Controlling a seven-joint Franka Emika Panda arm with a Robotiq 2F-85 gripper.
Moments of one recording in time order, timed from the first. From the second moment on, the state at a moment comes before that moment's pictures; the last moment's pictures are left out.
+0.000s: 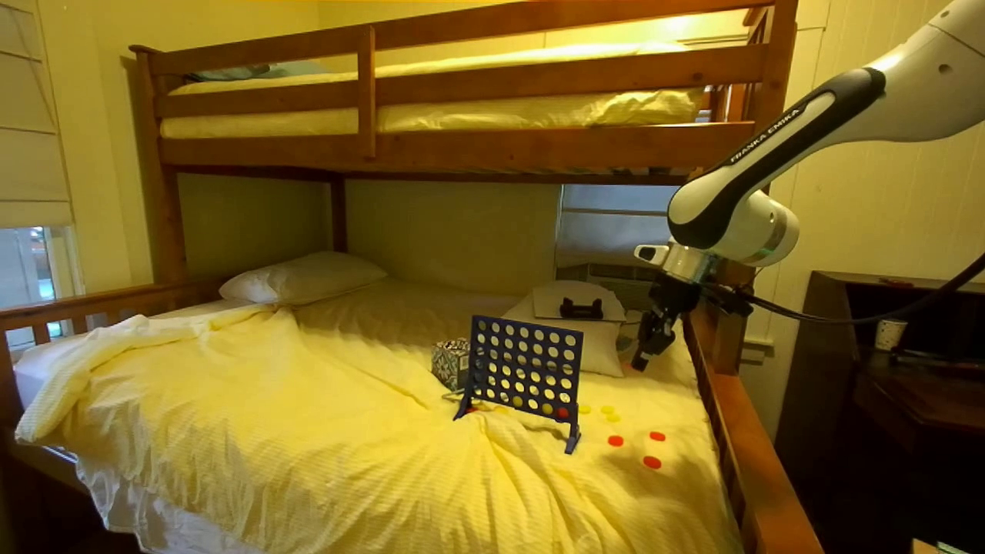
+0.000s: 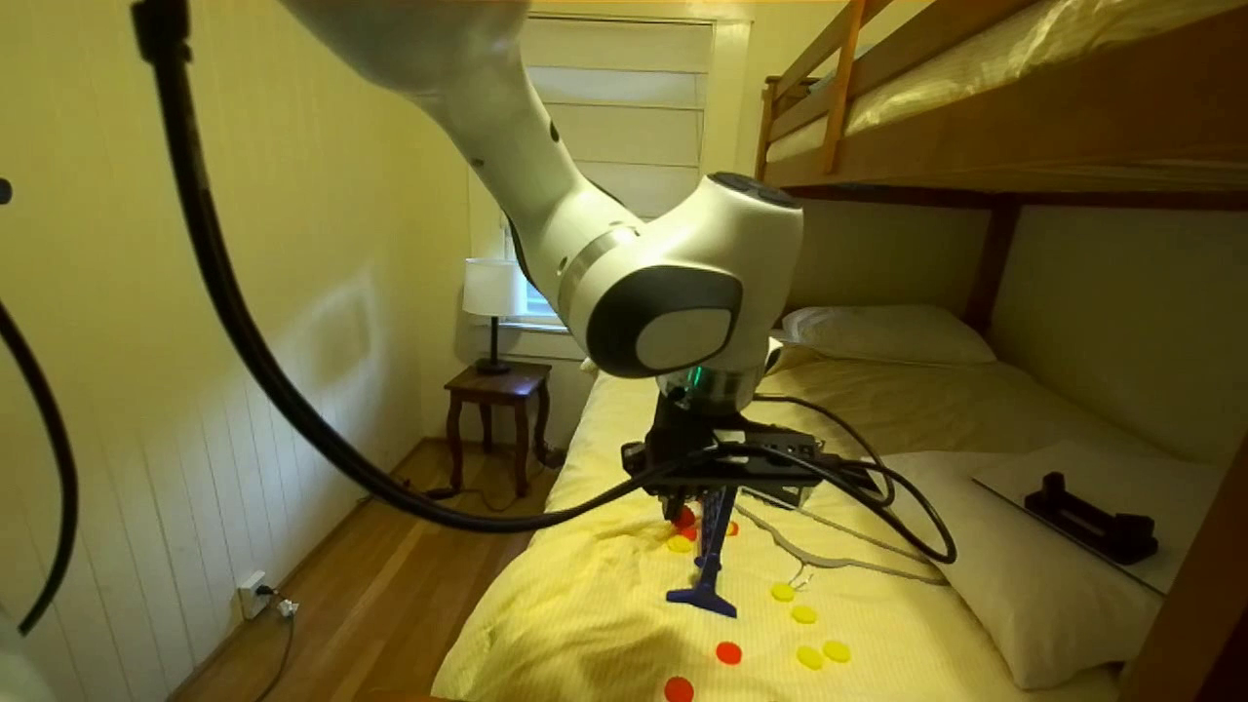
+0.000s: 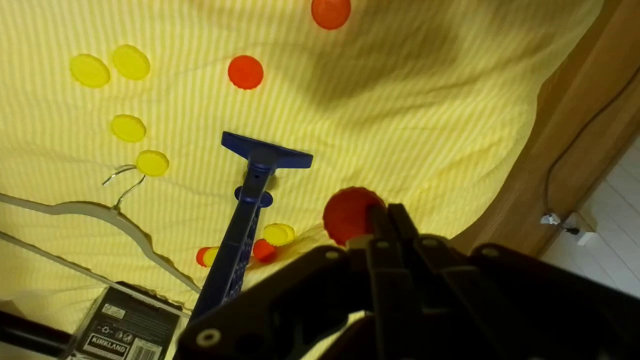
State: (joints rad) arm -0.04 -0.17 -0.22 -2.53 0.35 2.54 -1.16
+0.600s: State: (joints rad) arm -0.04 -0.17 -0.22 -2.51 0.36 2.51 -1.16
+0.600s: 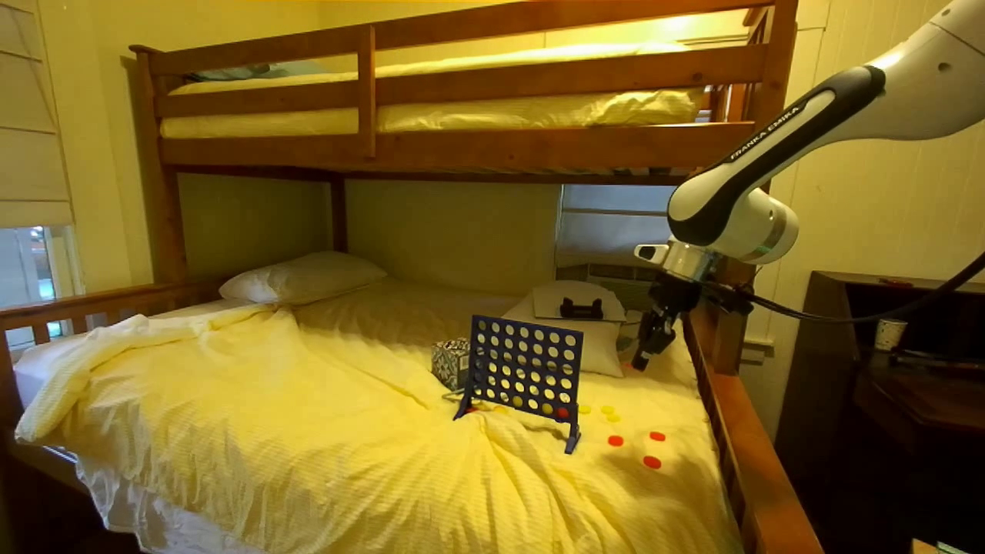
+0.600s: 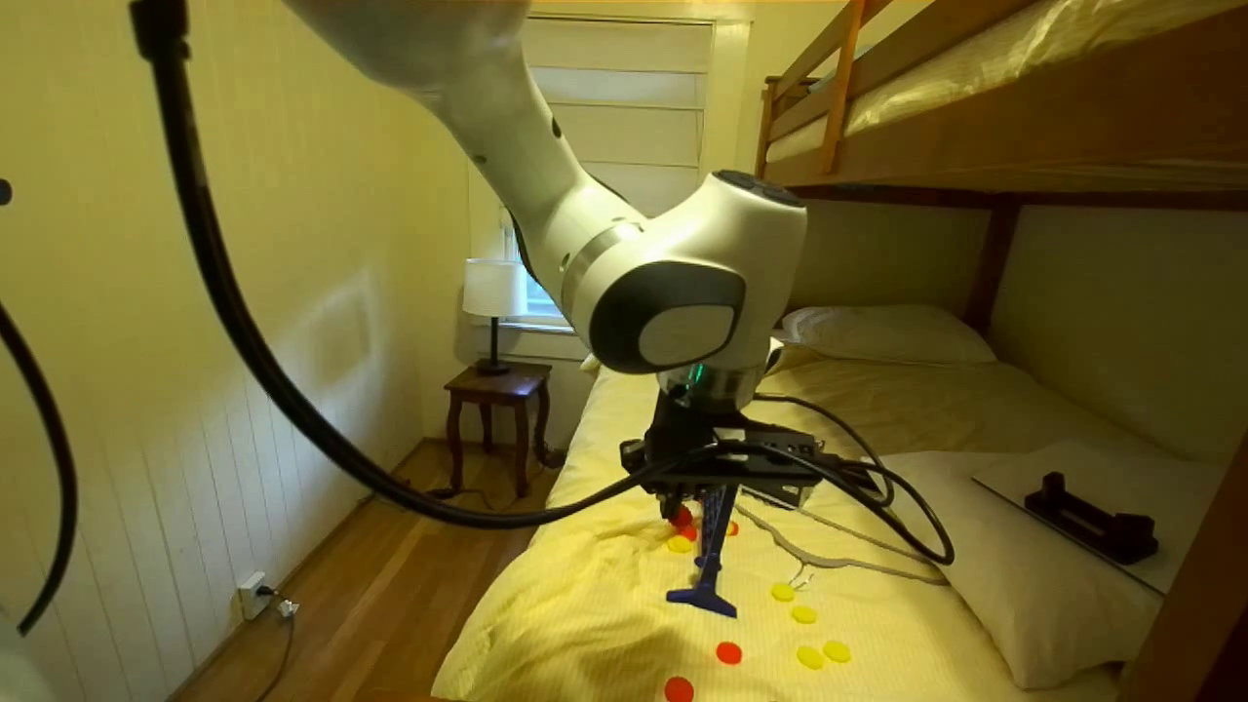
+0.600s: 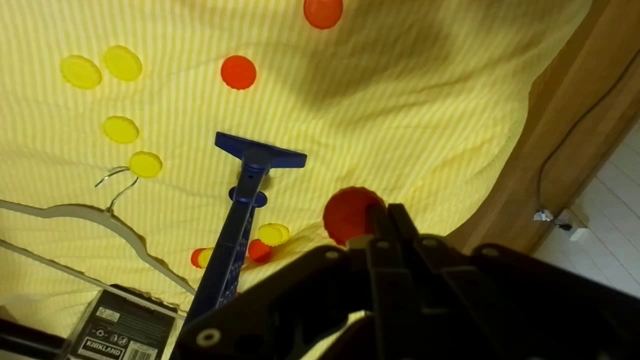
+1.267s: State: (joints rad) arm -0.08 -0.16 -0.28 -2.30 0.39 2.09 -1.19
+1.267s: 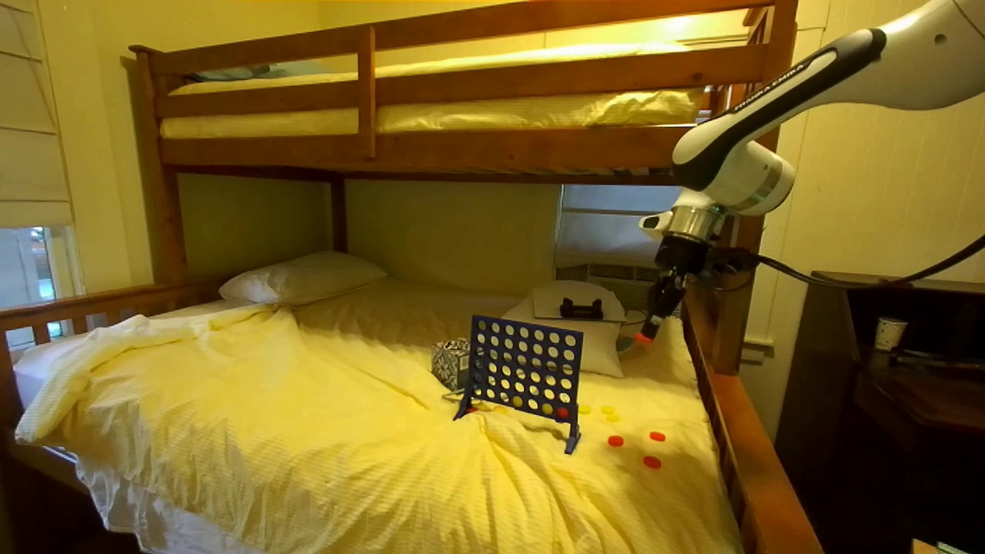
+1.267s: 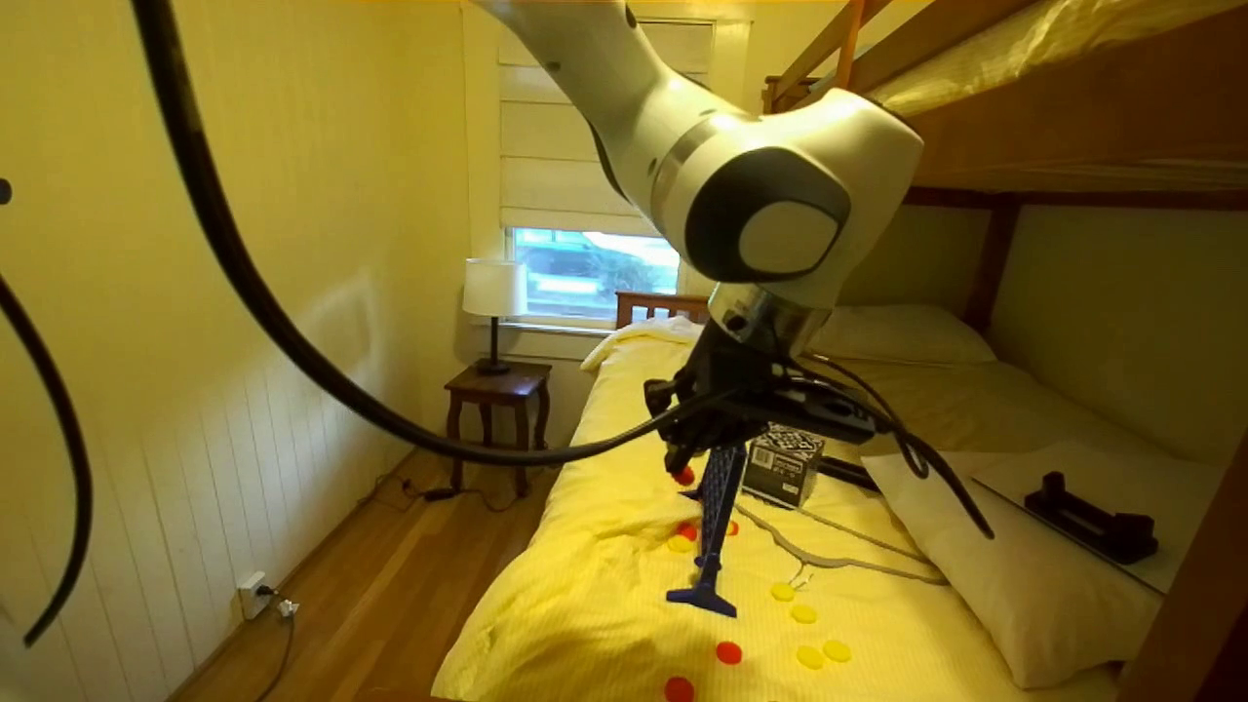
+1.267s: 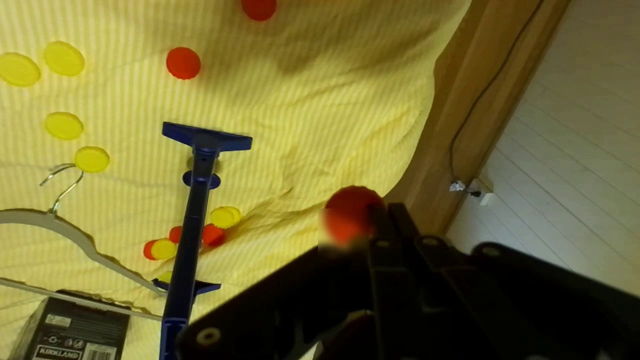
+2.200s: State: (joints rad) arm -0.19 0.07 -0.28 -1.98 0.50 1.73 -1.30
